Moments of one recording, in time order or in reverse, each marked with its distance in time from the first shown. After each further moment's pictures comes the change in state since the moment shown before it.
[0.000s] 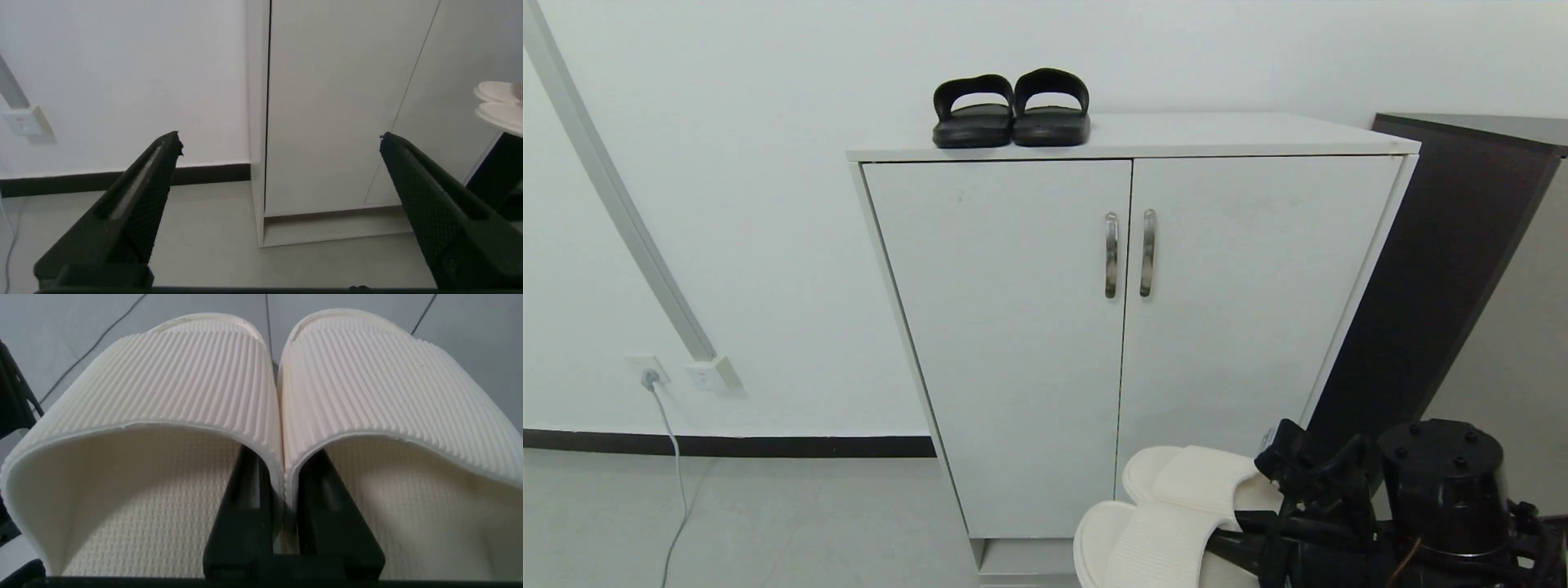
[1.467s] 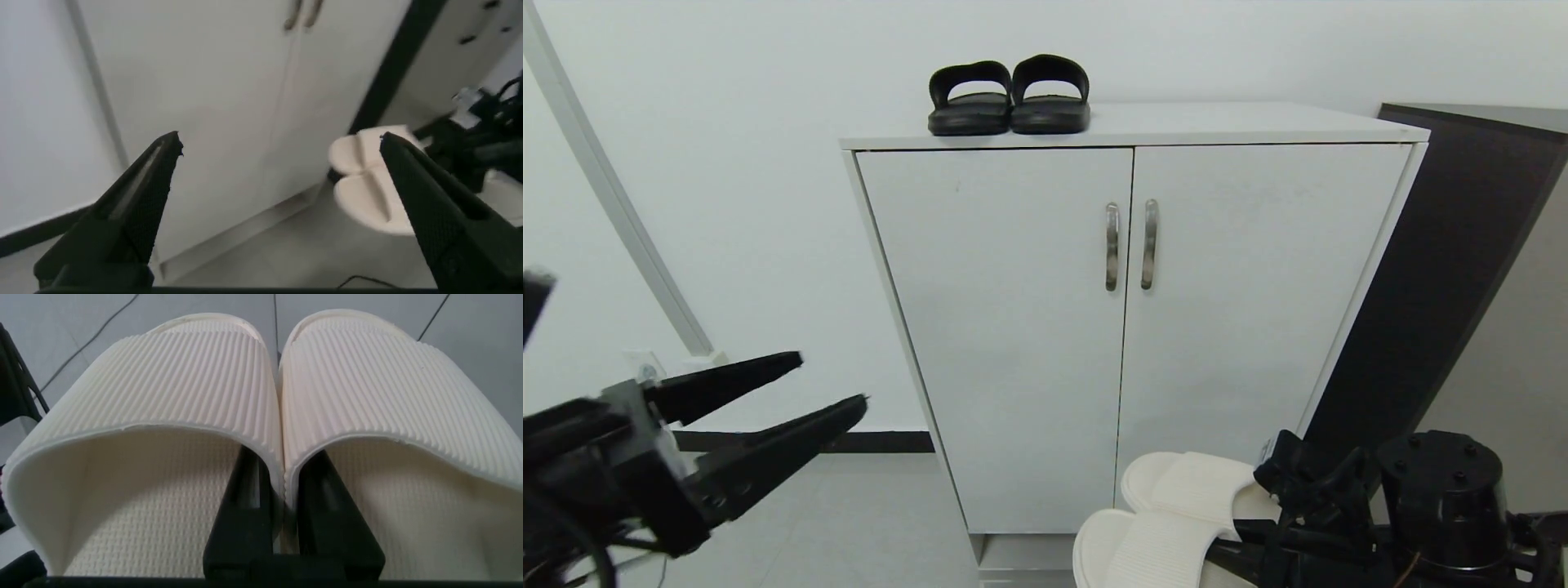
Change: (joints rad) left arm -0.268 1.057 -0.439 -0.533 -0.346 -0.115; right arm 0.018 0.021 0.034 -0.056 -0.001 -0.007
